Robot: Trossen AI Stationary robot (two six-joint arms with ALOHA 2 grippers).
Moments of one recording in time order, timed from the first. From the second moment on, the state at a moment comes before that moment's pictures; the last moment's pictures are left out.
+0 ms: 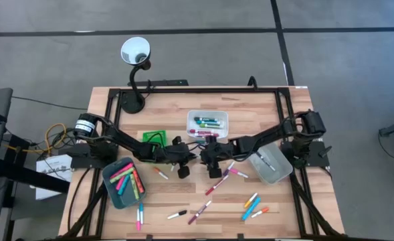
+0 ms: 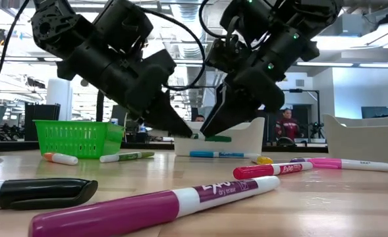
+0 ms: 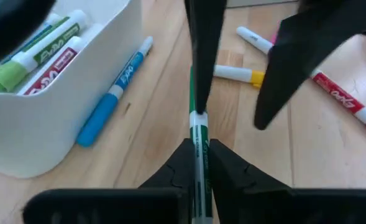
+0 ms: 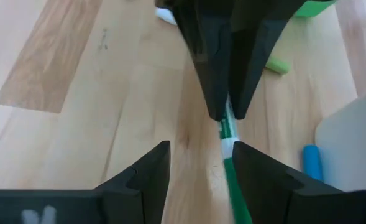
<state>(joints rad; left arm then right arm) -0.19 1.79 0.67 0.55 -0.30 -0.21 0.12 1.82 0.95 0.05 0.10 -0.14</state>
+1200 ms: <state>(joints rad) -0.12 1.81 0.67 0.41 -0.37 -0.22 0.10 1.82 0.95 0.04 0.10 -0.14</state>
